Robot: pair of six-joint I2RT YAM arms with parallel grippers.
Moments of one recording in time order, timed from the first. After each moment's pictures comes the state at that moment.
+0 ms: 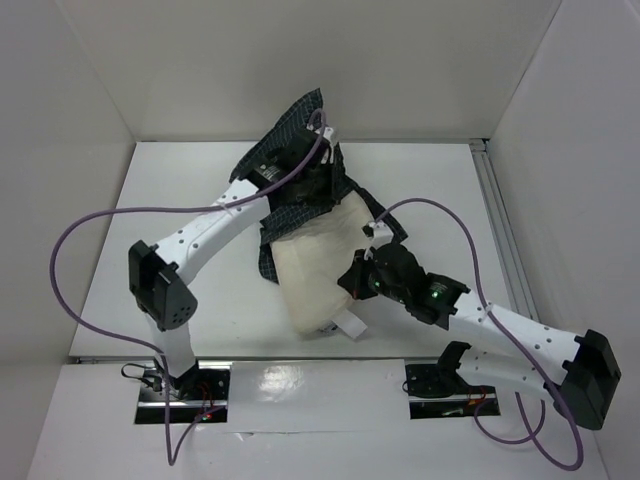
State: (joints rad) left arm -0.70 1.80 1.85 -0.75 0.03 -0.52; right arm 0.87 0.96 0.66 -0.23 0.08 0.62
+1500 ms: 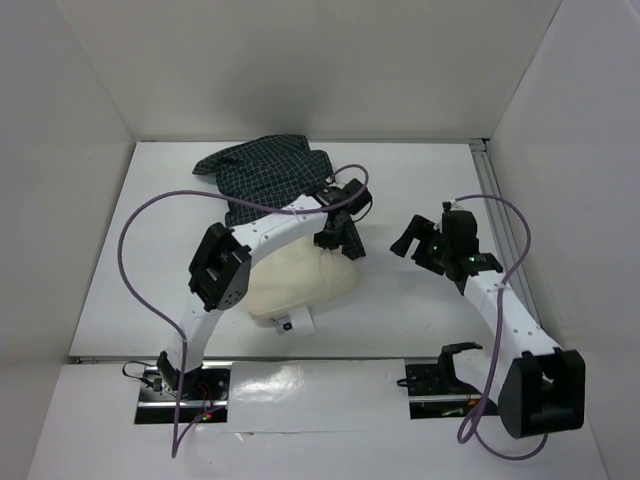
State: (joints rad) left arm -0.82 2.21 1.98 -1.04 -0.33 -0.71; right arm 0.11 1.00 0.65 -0.37 -0.15 0.58
